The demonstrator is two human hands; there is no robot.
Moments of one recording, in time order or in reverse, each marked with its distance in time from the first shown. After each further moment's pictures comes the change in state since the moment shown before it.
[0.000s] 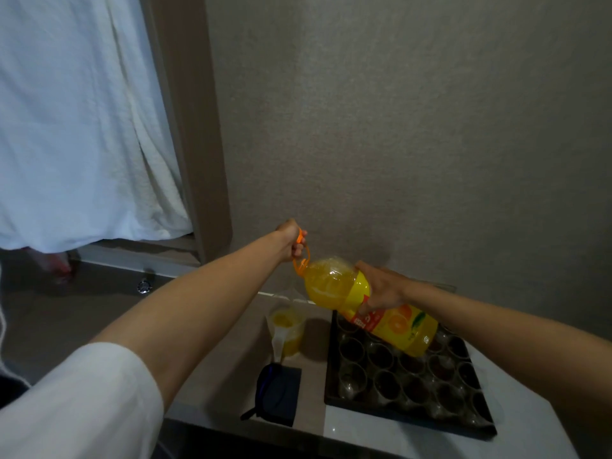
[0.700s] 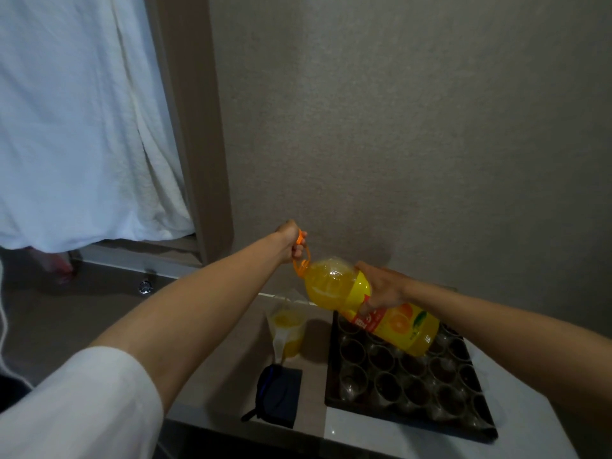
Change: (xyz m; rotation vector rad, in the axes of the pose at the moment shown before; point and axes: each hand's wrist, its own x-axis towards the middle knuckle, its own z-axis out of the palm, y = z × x) left_hand -0.011 0.002 -0.003 -0.028 -0.012 -0.007; right_hand 0.007 0.001 -0.002 -0.036 -0.026 -0.011
